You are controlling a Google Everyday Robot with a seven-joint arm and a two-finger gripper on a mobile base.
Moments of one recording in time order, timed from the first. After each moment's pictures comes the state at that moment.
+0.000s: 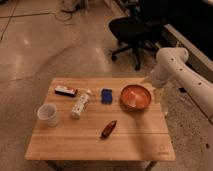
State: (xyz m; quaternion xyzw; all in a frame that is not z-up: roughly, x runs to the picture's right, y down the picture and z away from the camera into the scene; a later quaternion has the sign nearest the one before) arm 0.251 0.014 0.805 -0.28 -0.13 -0.18 0.93
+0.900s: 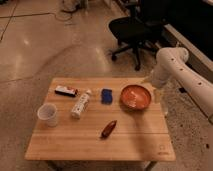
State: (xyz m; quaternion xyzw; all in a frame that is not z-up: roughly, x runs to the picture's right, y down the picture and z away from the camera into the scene) arm 0.256 0.026 0.813 -0.29 -0.12 -0.19 0.93
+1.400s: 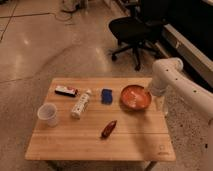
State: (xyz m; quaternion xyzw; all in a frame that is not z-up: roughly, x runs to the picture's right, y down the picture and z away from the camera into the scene) arm 0.263 0.081 0.854 -0.31 -0.10 -0.20 0.92
